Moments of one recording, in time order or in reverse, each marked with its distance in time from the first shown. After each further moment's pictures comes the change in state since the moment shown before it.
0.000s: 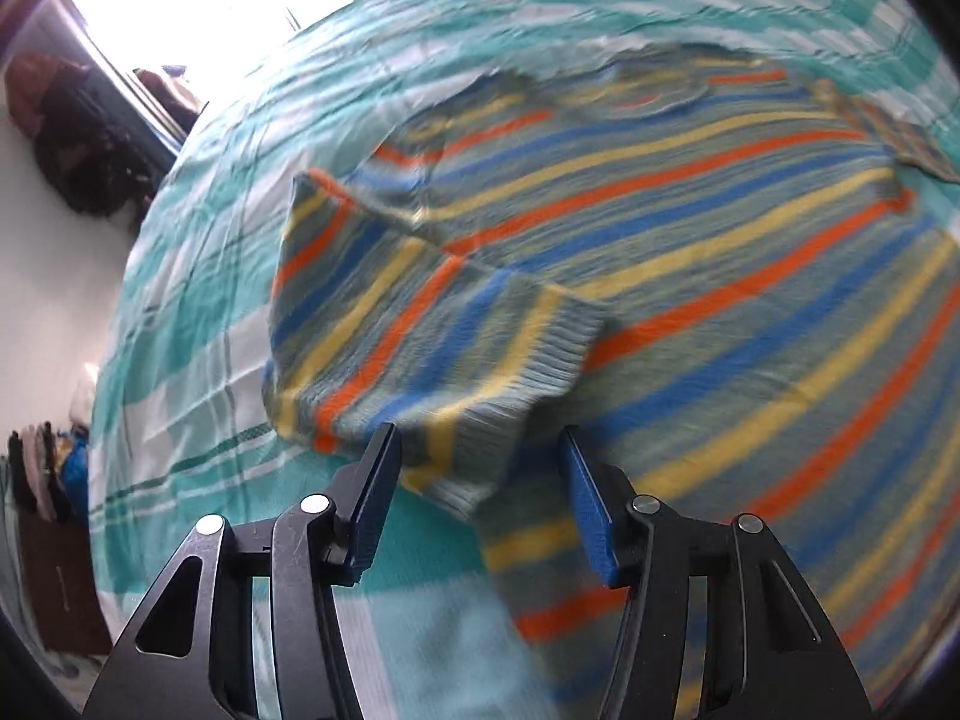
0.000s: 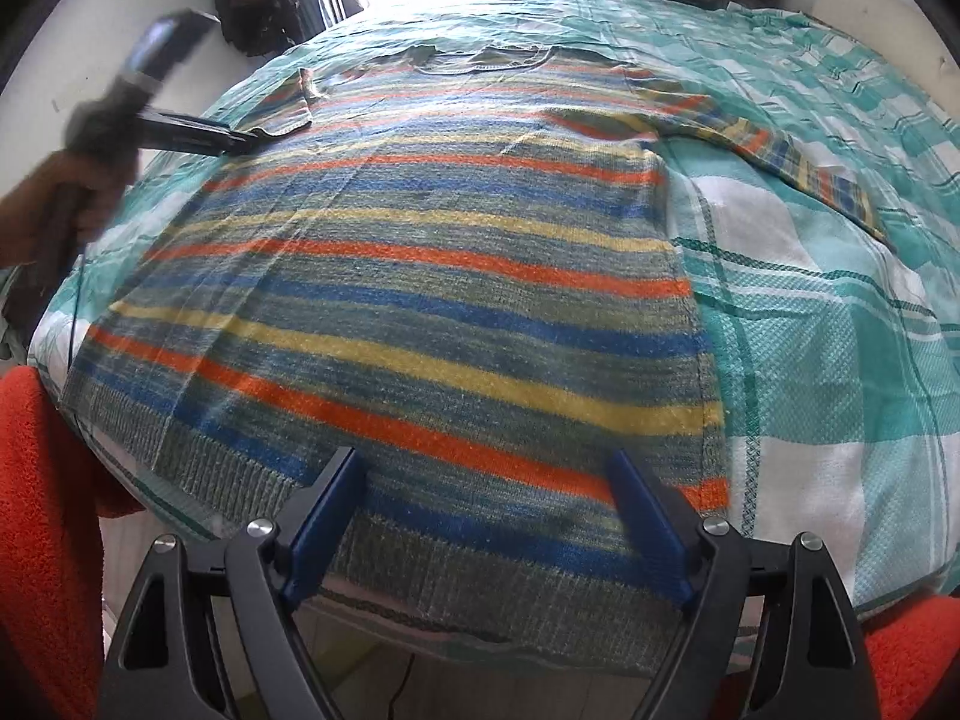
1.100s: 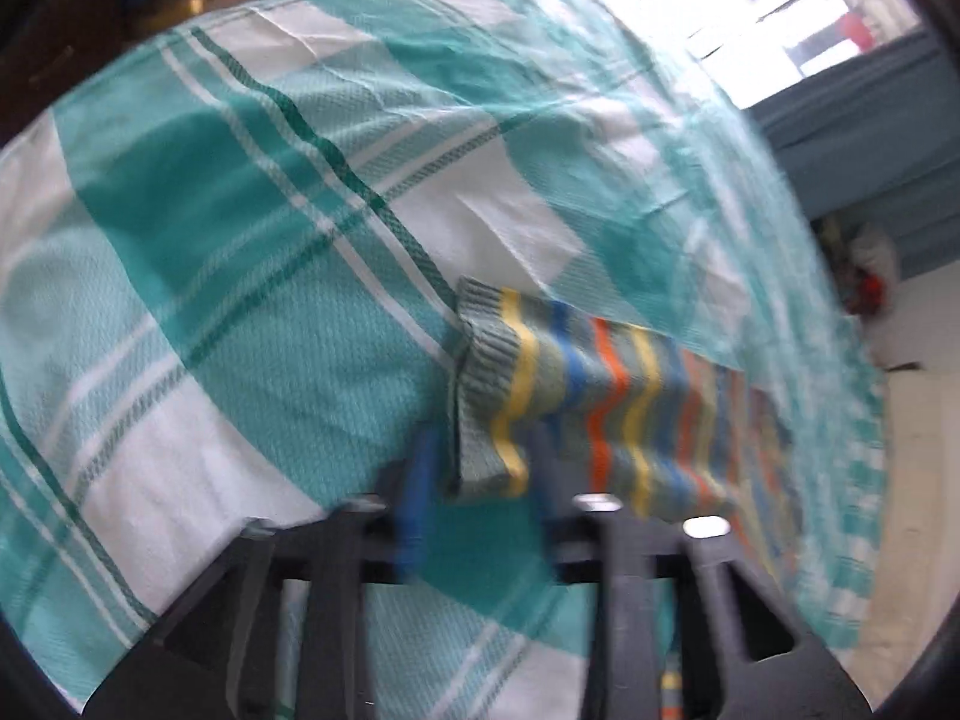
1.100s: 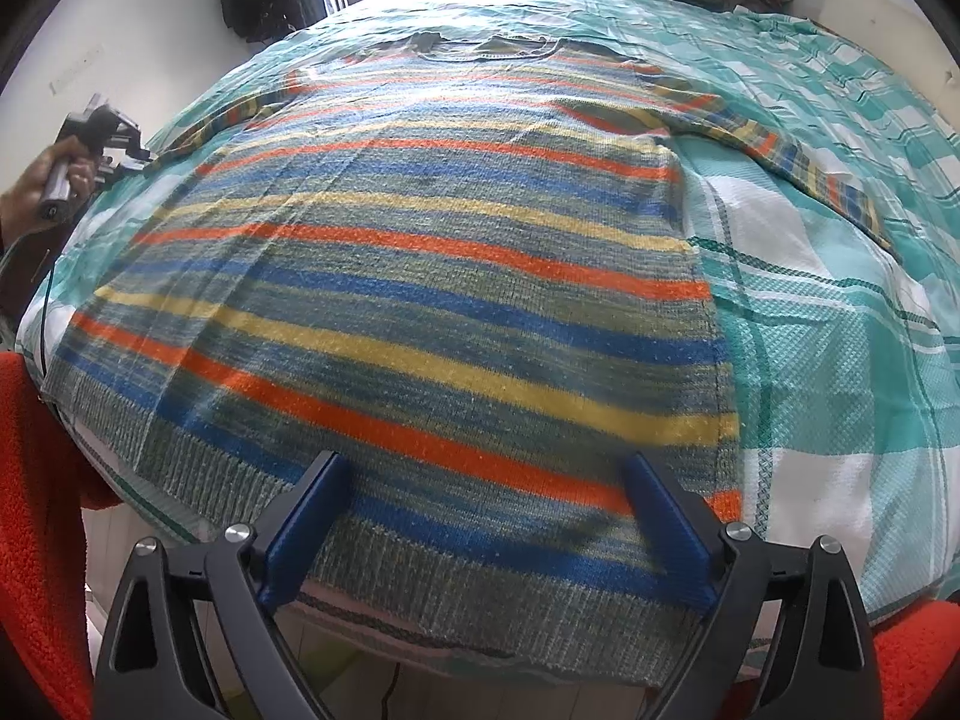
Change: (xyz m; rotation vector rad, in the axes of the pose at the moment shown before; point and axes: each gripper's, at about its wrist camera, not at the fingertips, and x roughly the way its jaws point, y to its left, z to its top) left arm 0.018 0.261 -0.137 -1.233 0.009 -0.308; right arm 0.010 0.009 0.002 -0.024 0.014 -0.030
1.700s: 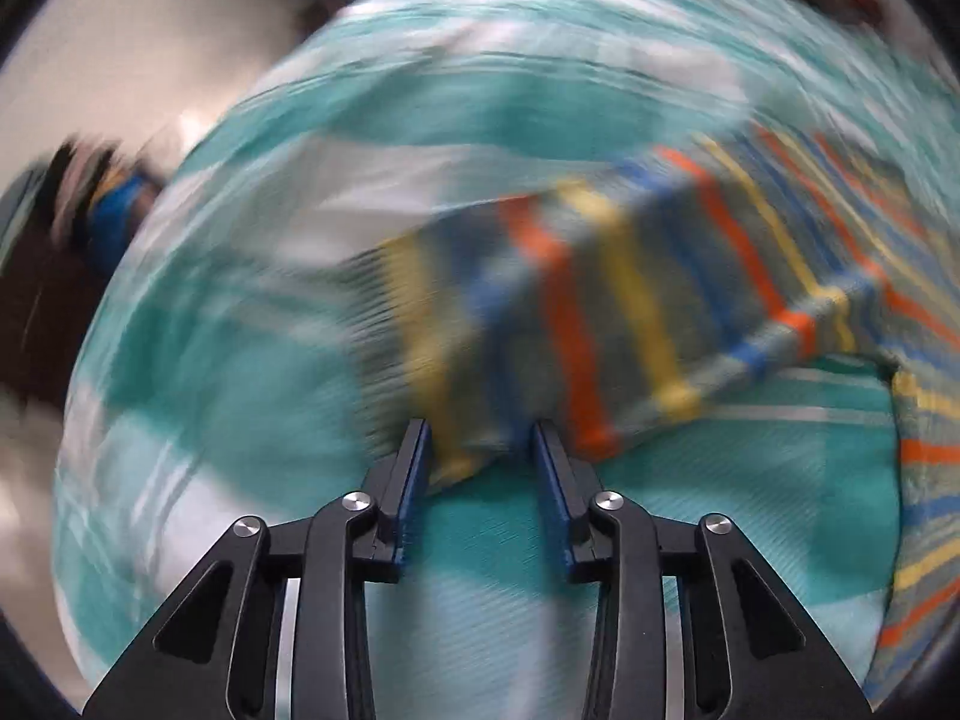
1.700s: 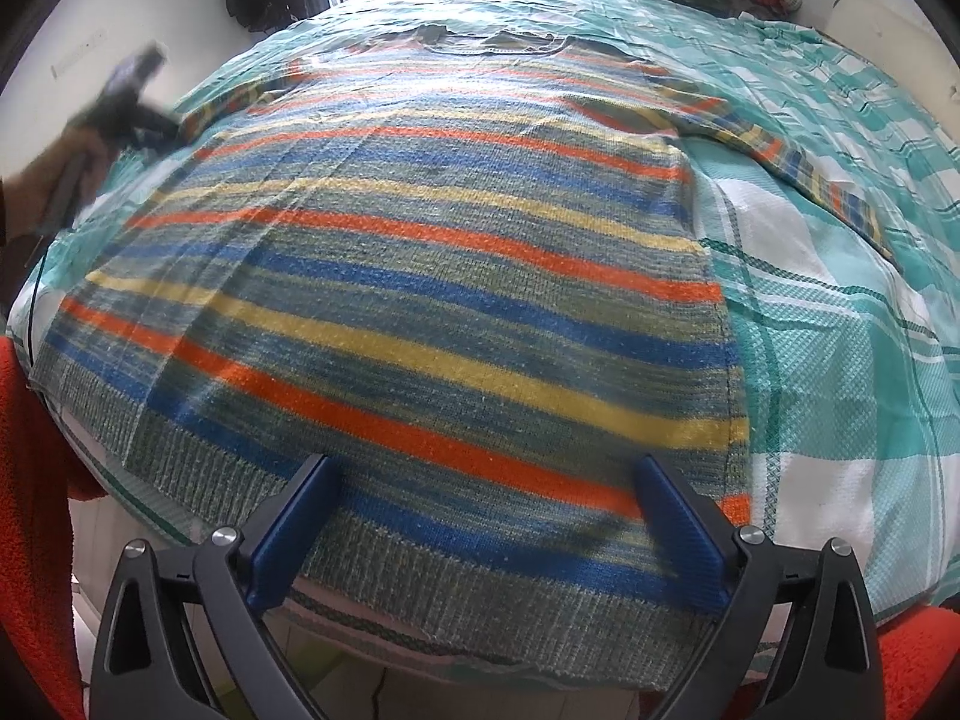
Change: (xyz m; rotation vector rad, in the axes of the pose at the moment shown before) left arm 0.036 -0.057 -0.046 0.577 -0.037 0.469; right arm 0.004 0.007 -0.001 -0.027 0.006 -0.022
